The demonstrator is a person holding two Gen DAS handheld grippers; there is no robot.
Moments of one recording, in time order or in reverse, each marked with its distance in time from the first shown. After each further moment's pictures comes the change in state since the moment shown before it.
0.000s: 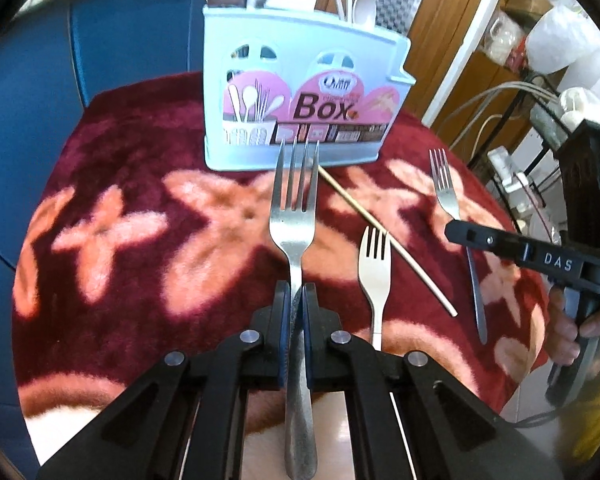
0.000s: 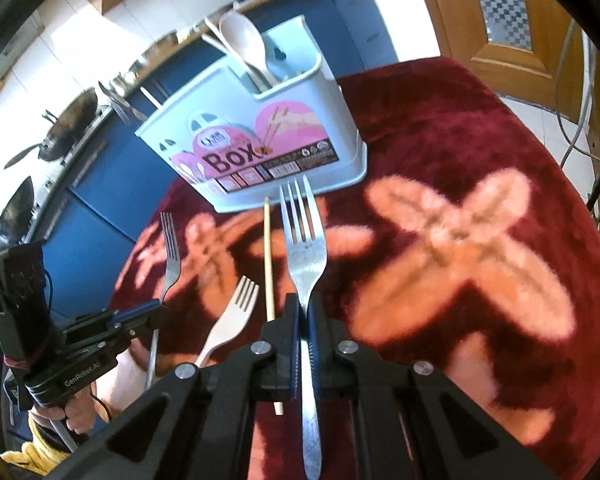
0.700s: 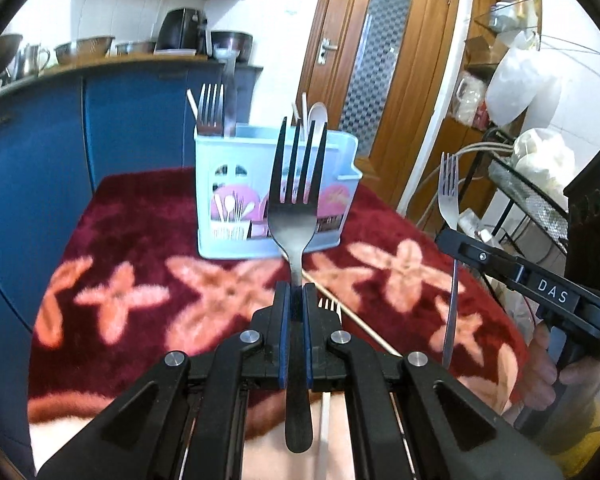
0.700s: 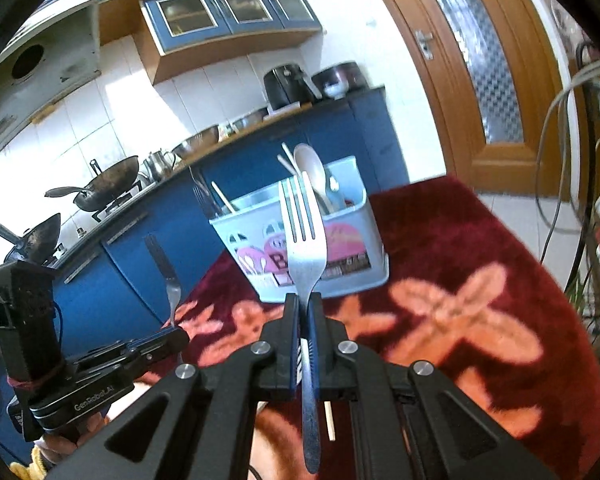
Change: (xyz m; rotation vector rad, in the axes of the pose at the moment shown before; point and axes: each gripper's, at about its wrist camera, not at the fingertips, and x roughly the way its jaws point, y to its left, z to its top) left arm -0.062 -0.023 -0.008 0.043 -0.335 -0.032; right arm -0.060 0.056 -0.014 -0.116 -0.409 -0.018
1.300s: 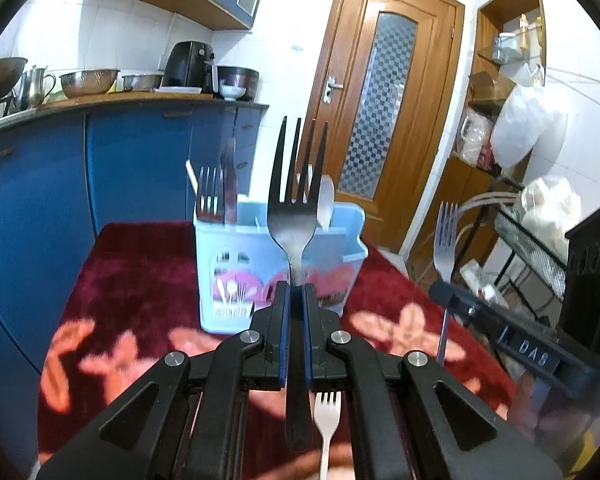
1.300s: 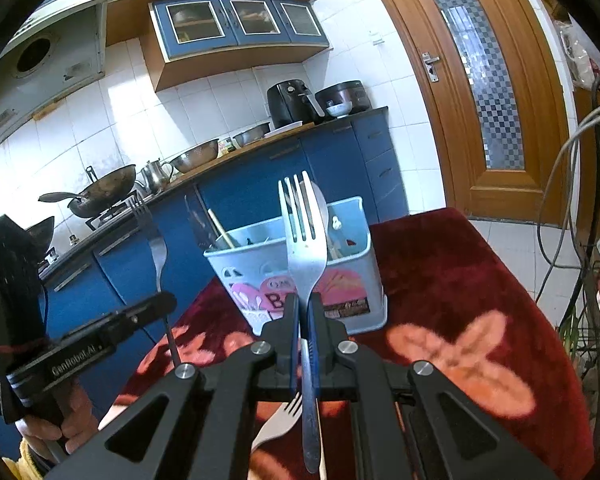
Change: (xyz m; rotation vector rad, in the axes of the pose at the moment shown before) left arm 0.007 0.002 0.056 -0.026 -0.133 0.010; right arm 0.021 0.001 0.031 -0.041 -0.039 -0.012
